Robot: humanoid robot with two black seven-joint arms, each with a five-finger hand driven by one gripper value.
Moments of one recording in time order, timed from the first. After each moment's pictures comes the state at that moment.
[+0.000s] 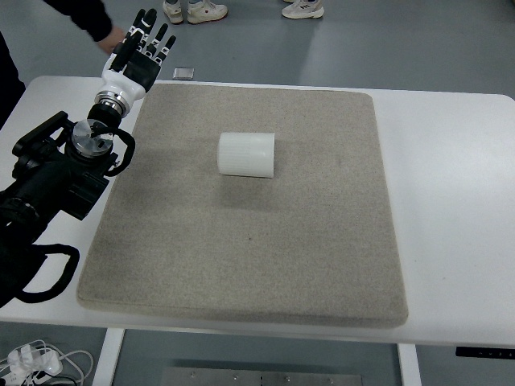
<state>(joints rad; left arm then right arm) -1.03 0.08 -0.80 -0.22 -0.39 -0.41 -0.15 0.02 0.00 -0.01 0.19 -0.03 -0.01 -0.03</state>
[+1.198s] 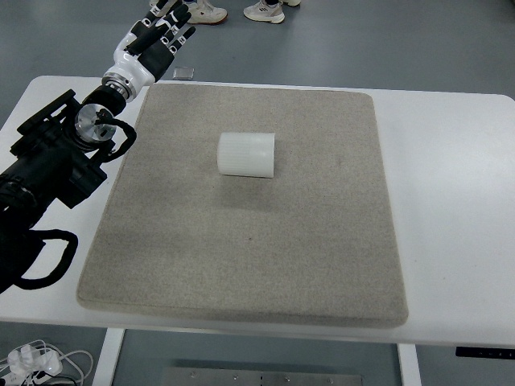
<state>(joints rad) -1.11 0.09 -0.76 -0.22 -0.07 -0.43 -0.15 0.02 0.00 -0.01 0.19 -0.03 -0.01 -0.03</state>
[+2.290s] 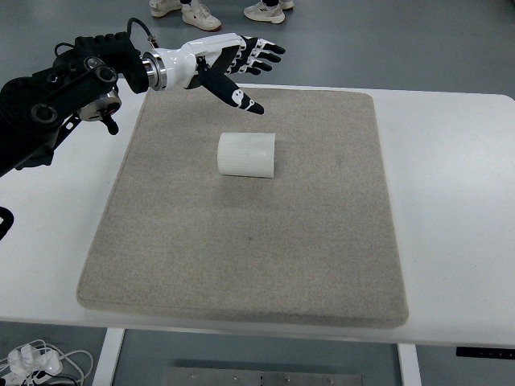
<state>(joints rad) -1.20 0.34 -0.40 -0.79 0.82 -0.42 -0.14 0.02 0.00 -0.01 0.19 -0.03 -0.01 -0.03</state>
